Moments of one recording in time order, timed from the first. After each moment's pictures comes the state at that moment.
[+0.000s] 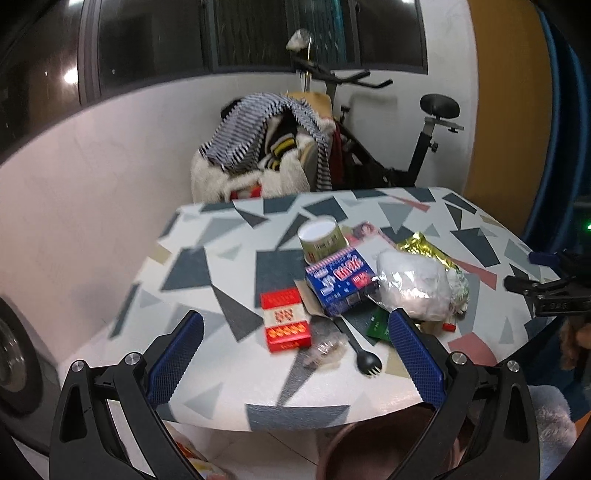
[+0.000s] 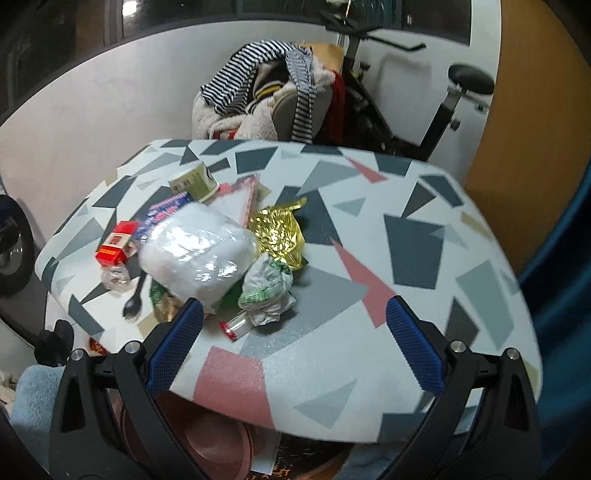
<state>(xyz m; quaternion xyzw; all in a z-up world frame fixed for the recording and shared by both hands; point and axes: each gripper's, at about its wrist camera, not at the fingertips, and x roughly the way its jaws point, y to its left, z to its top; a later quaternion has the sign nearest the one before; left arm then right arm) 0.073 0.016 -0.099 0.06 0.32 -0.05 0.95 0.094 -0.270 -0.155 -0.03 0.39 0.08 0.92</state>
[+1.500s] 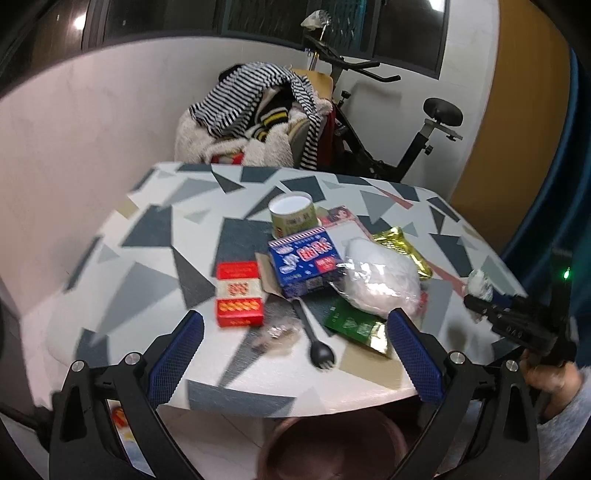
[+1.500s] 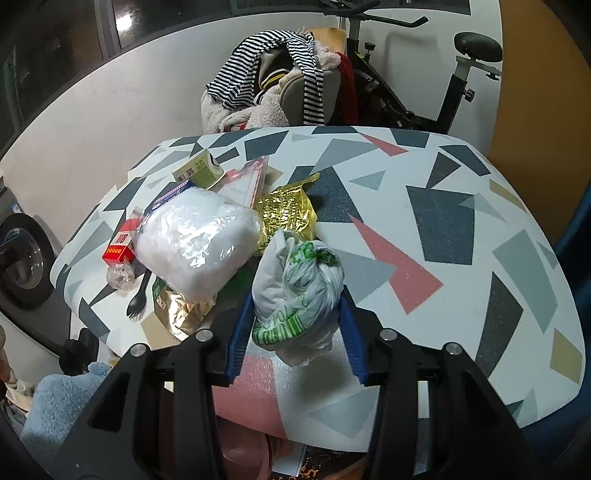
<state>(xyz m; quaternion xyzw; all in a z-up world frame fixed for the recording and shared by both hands) 0.083 0.005 -0.119 -0.04 0.37 -0.08 0.93 0.104 -0.284 -0.187 0.03 0.40 0.11 0.91</state>
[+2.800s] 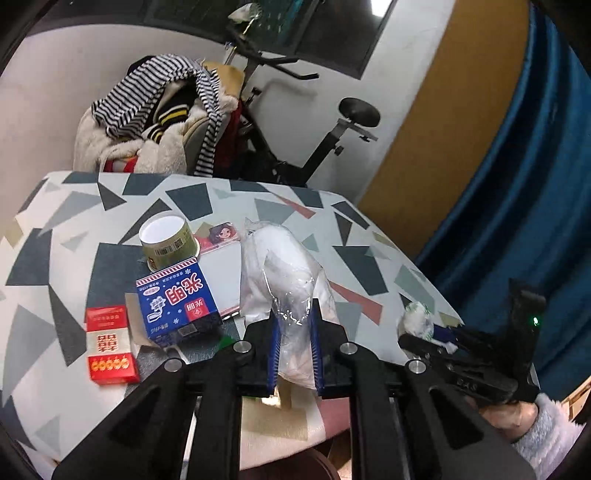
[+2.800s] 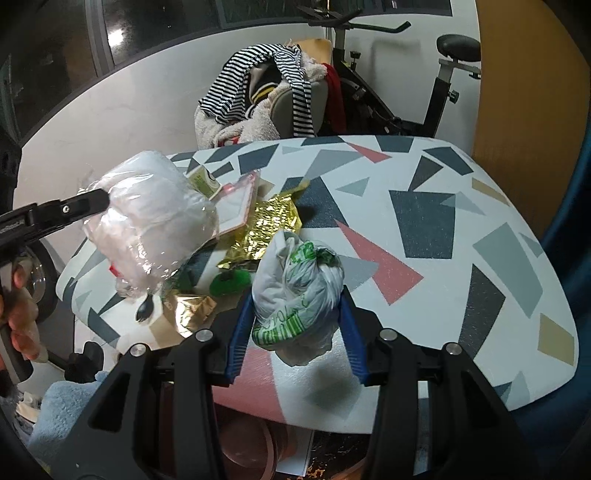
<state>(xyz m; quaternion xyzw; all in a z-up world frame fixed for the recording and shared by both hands) 0.134 -0.059 -0.109 -0.08 0.35 -0.26 0.90 0.079 -0.294 -0.166 0.05 0.38 0.10 0.92</state>
